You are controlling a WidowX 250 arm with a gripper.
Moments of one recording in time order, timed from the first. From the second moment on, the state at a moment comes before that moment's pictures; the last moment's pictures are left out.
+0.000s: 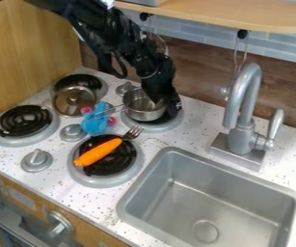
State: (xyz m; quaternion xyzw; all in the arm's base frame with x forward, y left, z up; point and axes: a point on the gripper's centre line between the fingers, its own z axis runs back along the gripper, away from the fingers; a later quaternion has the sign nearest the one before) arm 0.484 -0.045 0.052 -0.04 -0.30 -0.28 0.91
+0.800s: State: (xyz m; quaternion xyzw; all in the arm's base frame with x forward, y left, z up) arm 0.479 -0.036 0.025 -0.01 -0.26 -0.30 0.92
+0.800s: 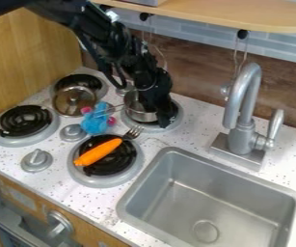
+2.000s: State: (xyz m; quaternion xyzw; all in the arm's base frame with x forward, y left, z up) arm 0.465 0.008 0.063 0.02 -0.26 -0.36 0.90
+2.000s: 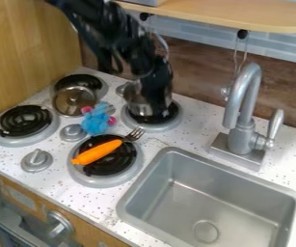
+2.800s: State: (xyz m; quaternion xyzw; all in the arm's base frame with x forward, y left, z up) arm 0.366 0.107 0.112 0.04 -0.26 -0.34 0.90
